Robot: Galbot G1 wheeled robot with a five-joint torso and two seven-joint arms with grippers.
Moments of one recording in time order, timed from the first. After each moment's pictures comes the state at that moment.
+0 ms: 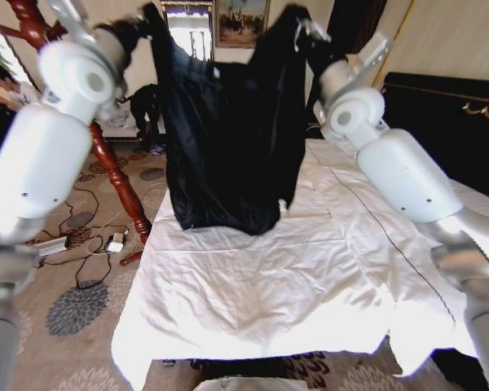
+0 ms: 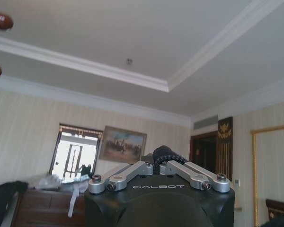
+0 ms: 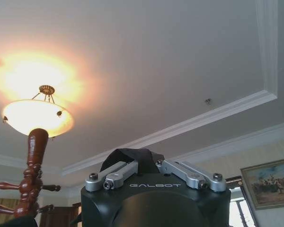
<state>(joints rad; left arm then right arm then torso) -0.24 -0.80 0.08 -1.61 -1.29 0.36 -0.39 0.27 0.89 -0.31 1.59 1.34 0.12 0.17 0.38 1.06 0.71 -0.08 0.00</state>
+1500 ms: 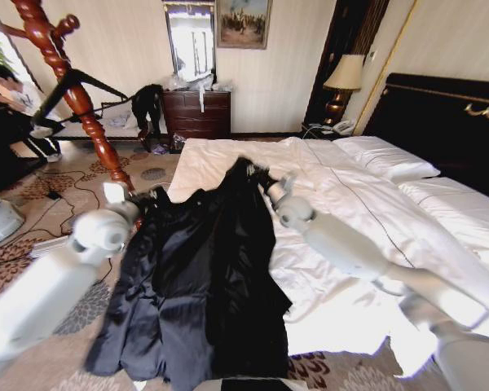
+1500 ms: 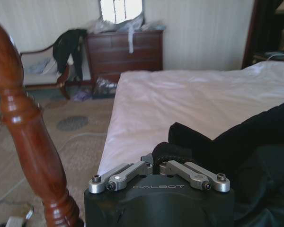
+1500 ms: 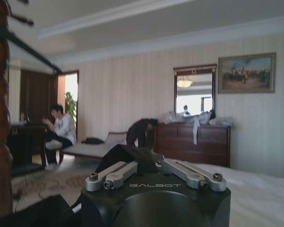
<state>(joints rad) 0.65 -0.77 -0.15 -1.81 -1.05 0.61 -0.53 -0.17 1.09 -0.48 1.29 0.89 0.13 0.13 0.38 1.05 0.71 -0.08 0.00</state>
